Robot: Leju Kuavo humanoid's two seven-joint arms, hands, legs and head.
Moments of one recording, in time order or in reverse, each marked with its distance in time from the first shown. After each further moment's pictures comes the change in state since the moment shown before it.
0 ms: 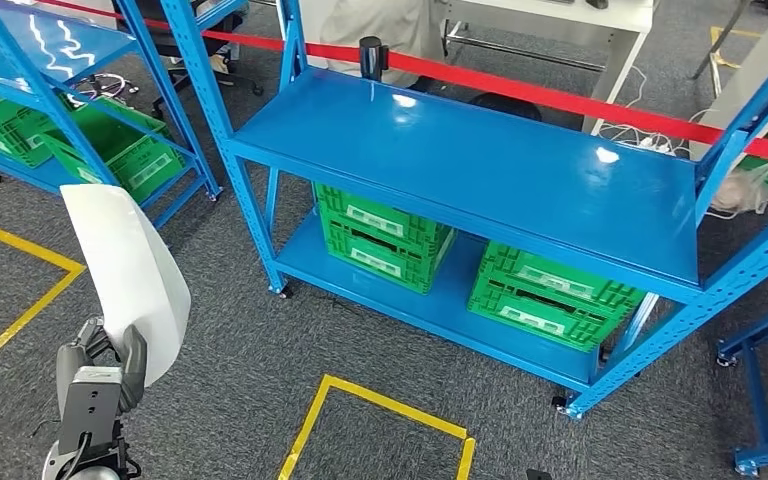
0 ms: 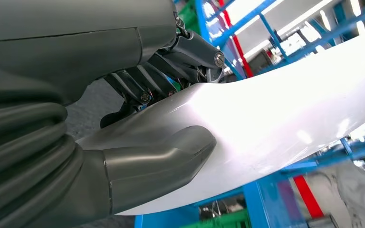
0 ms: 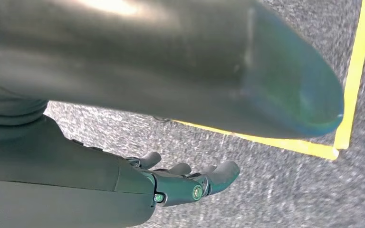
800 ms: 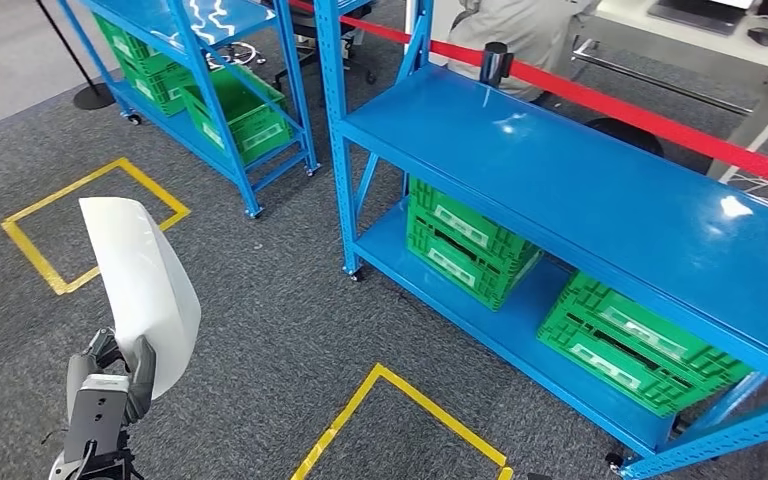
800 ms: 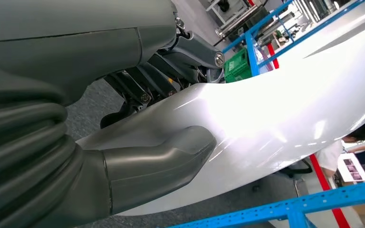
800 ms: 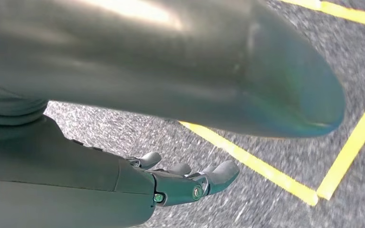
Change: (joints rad) left arm 0.046 -0.003 0.001 -0.019 0.013 -0.038 0.010; right arm 0.009 -0.001 0.002 0.000 0.025 0.029 0.010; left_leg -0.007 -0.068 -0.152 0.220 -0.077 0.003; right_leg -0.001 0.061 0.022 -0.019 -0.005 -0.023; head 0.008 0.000
